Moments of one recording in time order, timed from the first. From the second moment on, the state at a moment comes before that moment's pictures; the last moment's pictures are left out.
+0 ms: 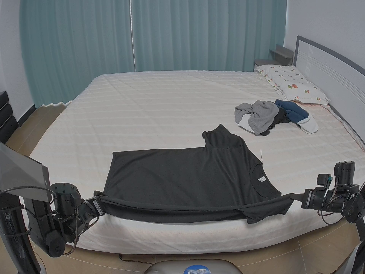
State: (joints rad) left arm -0.23 2.13 -0.08 -1.55 0.23 -0.50; right arm -0.05 1.82 -0.23 -0.96 0.40 0.22
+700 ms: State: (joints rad) left arm -0.20 2.08 -0.13 -1.41 0.18 -0.42; right arm -0.05 1.83 -0.22 -0.97 0.40 0.23
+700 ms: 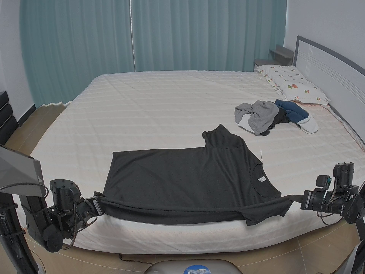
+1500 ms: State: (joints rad) left arm -0.16 2.24 -0.43 -1.28 0.16 -0.42; right arm -0.01 2.07 -0.52 -0.97 0.36 0.32
